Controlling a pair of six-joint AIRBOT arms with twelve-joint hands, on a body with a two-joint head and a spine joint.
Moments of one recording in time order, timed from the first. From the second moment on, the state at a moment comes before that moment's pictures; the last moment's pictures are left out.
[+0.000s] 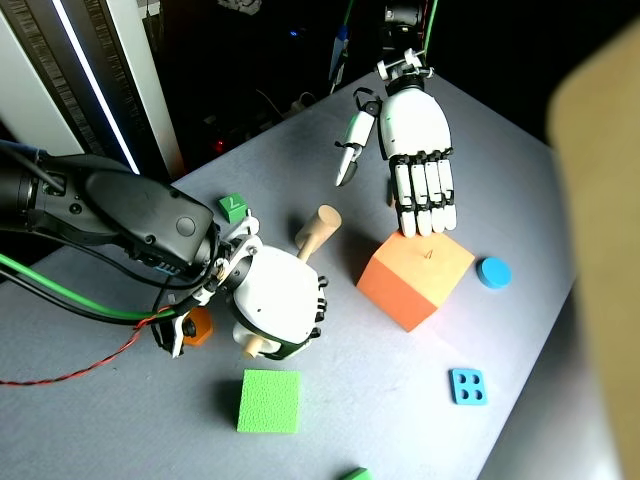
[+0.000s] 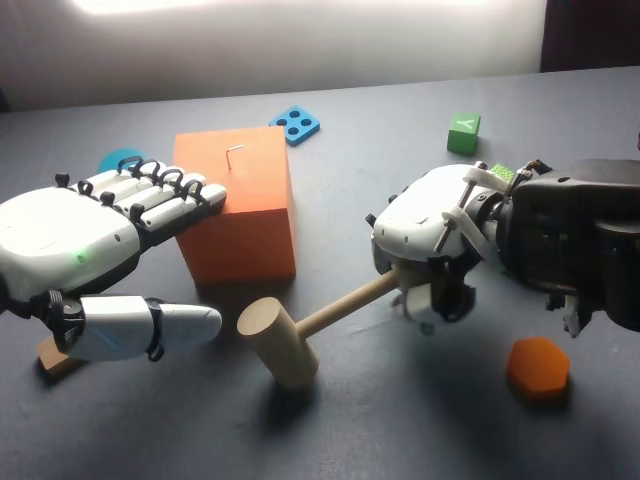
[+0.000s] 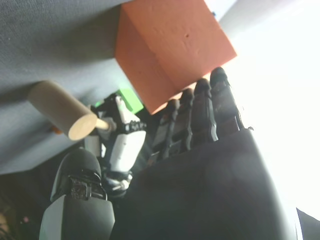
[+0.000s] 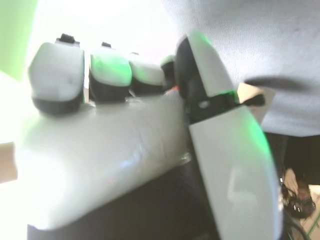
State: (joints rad) left arm 0.80 -0.85 1.00 -0.12 -0.68 0.99; right arm -0.33 -1.32 1.11 1.88 0.33 -2.99
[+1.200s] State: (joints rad) left arm 0.80 -0.85 1.00 -0.12 -0.68 0.99; right arm -0.26 -1.05 0.86 1.22 0.64 -2.28
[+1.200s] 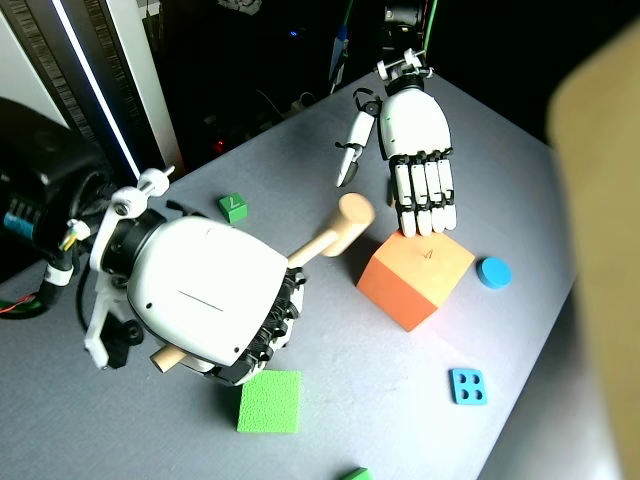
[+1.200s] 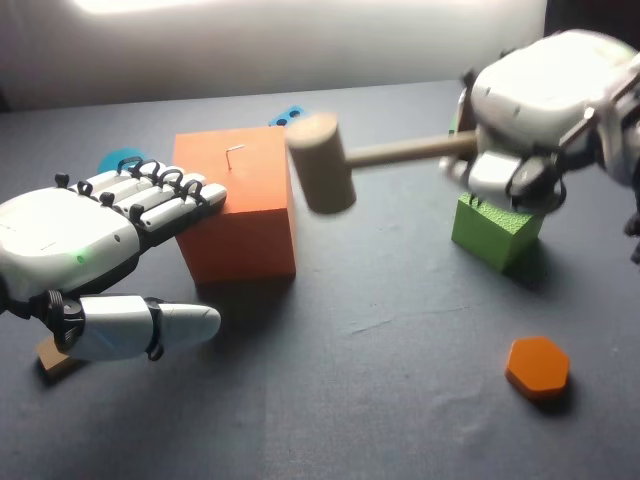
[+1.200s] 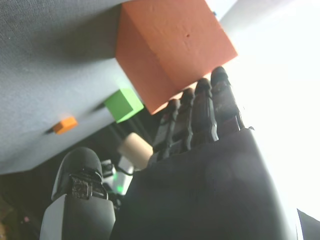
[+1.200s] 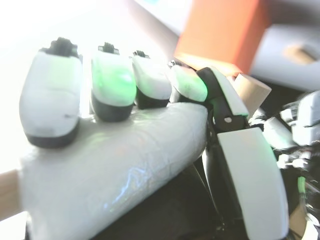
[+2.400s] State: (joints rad) left arm 0.79 -0.86 1.00 -0.12 -0.67 0.99; right arm -0.19 -1.41 1.14 1.08 0.78 -2.27
